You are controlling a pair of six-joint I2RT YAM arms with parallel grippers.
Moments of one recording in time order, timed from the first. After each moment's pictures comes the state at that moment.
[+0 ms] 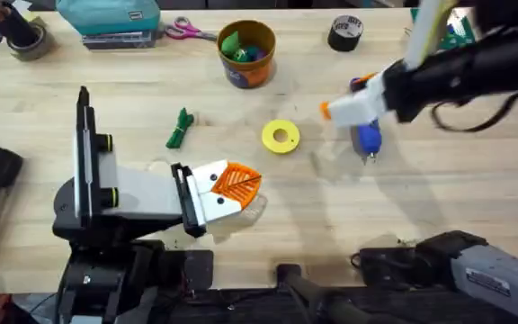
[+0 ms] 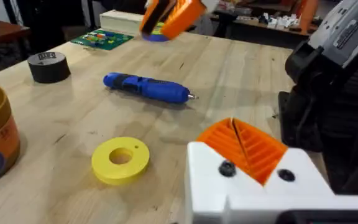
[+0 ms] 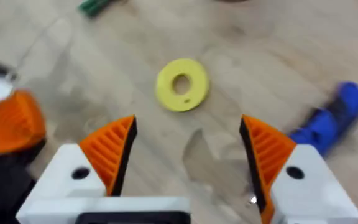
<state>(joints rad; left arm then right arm) -0.04 0.01 0.01 -0.13 1.21 0.05 0.26 1.15 1.10 -0.94 -0.44 -0.19</state>
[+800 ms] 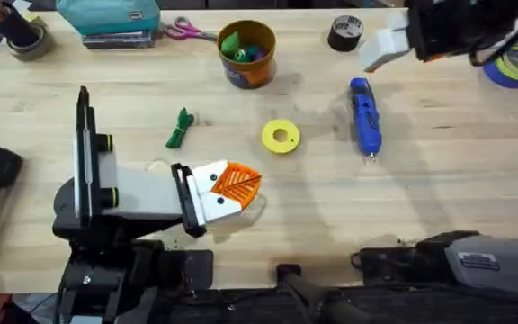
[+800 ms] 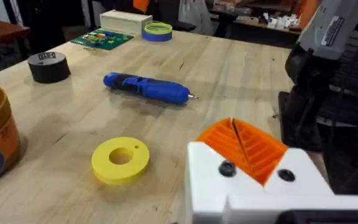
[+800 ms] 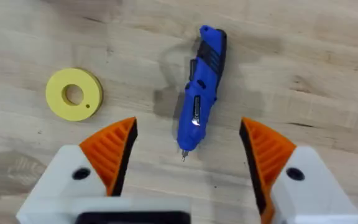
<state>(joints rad) -0.04 0.01 0.01 -0.13 1.21 0.05 0.23 1.45 1.55 -1.29 0.05 0.06</state>
